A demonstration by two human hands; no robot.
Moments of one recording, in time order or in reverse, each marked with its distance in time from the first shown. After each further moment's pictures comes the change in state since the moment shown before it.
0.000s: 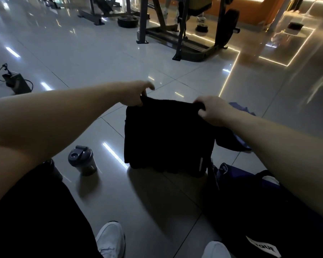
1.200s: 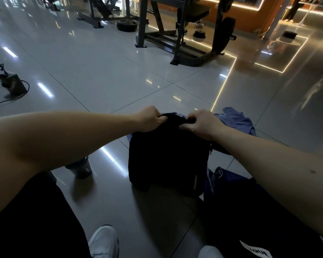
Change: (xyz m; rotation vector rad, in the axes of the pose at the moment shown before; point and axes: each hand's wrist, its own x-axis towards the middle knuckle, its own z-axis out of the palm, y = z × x) left_hand 0.002 0.049 0.074 -0.183 0.148 -0.061; right_hand -0.013 -0.007 0.022 0.194 -0.024 0.013
